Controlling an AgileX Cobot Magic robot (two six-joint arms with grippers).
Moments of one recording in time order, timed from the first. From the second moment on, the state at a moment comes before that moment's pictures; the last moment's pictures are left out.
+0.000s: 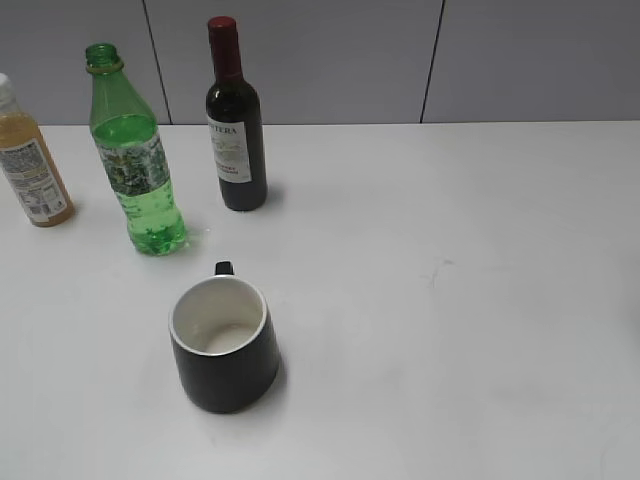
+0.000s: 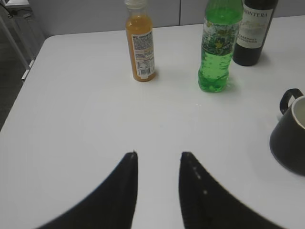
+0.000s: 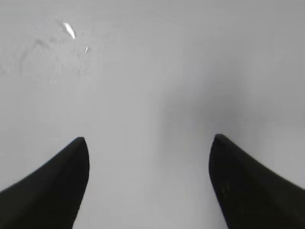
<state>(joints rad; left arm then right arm) -0.04 -0.01 -0.50 -0.10 1.04 0.10 0.06 1.52 -1.37 -0.04 1.19 -0.04</state>
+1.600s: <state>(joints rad) -0.04 -0.01 -0.50 -0.10 1.04 0.10 0.06 0.01 -0.46 0.00 1.08 -0.04</state>
